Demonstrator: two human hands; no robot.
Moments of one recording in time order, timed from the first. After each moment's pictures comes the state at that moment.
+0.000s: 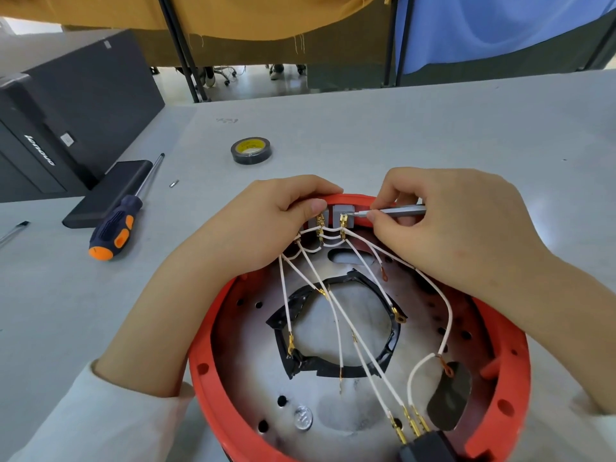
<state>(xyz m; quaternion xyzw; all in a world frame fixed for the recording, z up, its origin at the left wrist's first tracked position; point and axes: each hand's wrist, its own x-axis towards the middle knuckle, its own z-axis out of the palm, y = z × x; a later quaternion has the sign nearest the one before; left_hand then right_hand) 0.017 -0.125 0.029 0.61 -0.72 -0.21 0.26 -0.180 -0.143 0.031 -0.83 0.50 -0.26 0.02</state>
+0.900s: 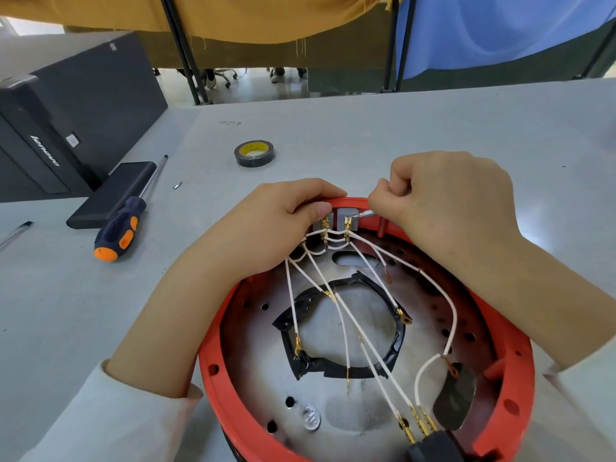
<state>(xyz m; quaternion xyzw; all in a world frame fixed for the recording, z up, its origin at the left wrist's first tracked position) 0.017 -0.126 0.027 0.61 -0.72 -0.21 0.27 -0.165 -0.168 0.028 -0.79 0.54 -0.28 -0.06</state>
